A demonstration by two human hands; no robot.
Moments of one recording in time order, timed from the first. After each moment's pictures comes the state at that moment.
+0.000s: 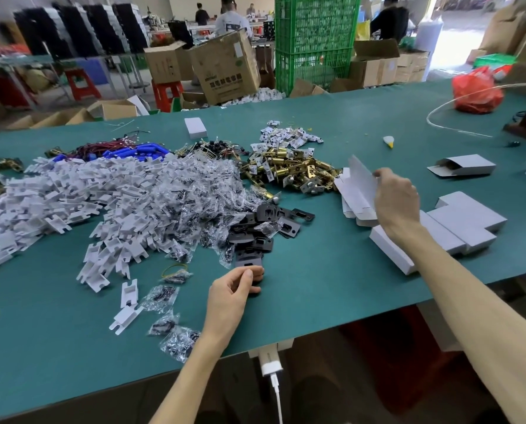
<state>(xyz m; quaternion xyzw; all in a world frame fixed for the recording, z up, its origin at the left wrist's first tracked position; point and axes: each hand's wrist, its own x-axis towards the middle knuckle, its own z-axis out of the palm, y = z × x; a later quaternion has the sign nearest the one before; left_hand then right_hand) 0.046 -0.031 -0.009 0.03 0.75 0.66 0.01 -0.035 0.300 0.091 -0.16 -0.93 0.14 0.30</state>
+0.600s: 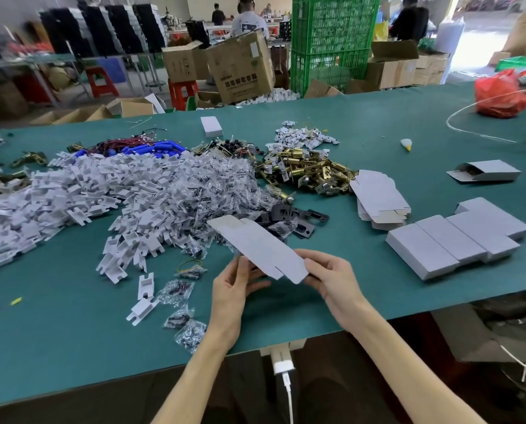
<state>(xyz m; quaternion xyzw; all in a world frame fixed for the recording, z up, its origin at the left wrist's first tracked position) 0.050 -0.036 0.004 0.00 0.60 0.80 -0.01 0.055 0.155 0.023 -0.09 -0.60 0.79 -0.01</state>
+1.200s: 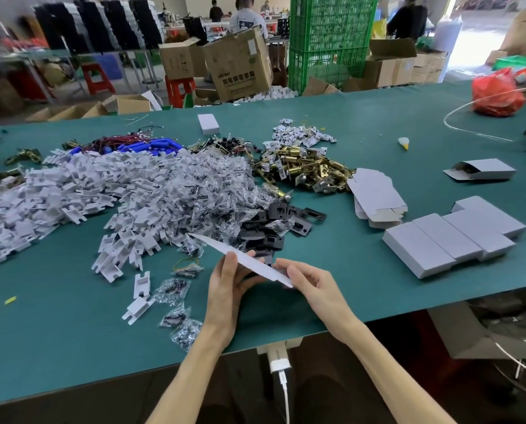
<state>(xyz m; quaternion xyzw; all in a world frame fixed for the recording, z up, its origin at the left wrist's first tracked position) 0.049 -0.041 0.007 0.00 0.53 0.85 0.00 0.072 0.145 0.014 0.04 -0.74 0.67 -0.01</state>
